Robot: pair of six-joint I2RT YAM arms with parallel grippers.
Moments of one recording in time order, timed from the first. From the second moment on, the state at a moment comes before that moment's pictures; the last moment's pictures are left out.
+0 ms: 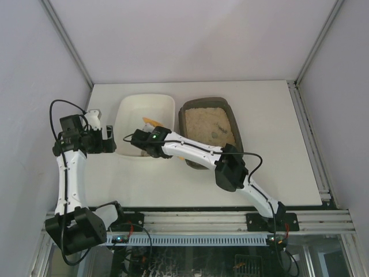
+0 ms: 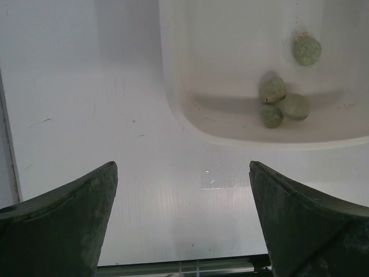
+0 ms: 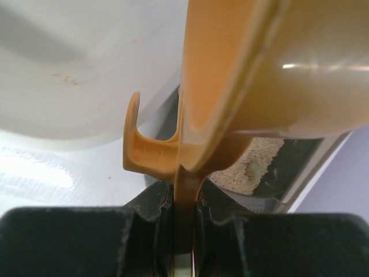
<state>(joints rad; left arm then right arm) 0.32 1.08 1.01 -0.83 0.25 0.23 1.12 2.38 2.28 -1.31 0.64 0.19</state>
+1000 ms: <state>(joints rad) 0.08 1.22 1.03 -0.76 0.30 0.09 0.60 1.84 1.70 -1.50 -0.06 0.57</state>
